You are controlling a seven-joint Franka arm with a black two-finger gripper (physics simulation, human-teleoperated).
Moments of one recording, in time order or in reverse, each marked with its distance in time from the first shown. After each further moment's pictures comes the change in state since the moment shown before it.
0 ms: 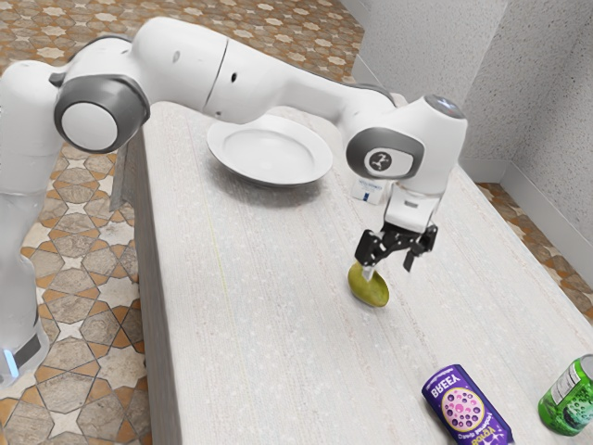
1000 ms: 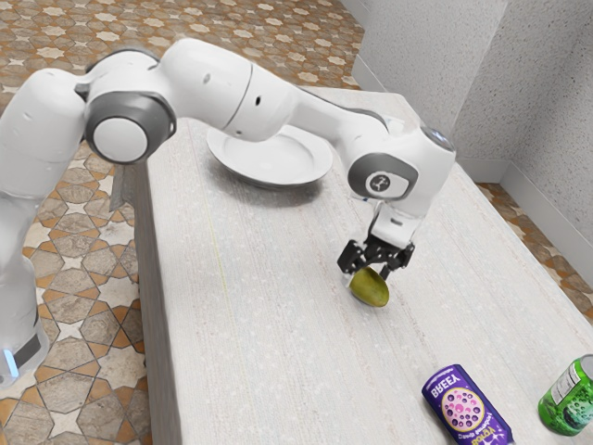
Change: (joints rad) arm 0.080 0.109 0.001 -0.008 -0.004 -0.035 0.108
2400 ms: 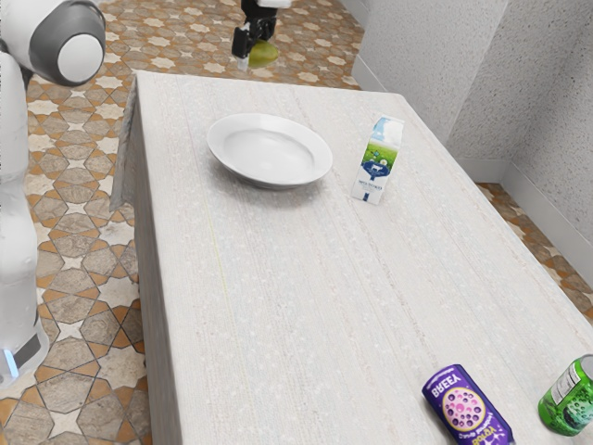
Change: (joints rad) arm 0.451 -0.391 0.299 0.010 0.081 -0.221 0.014
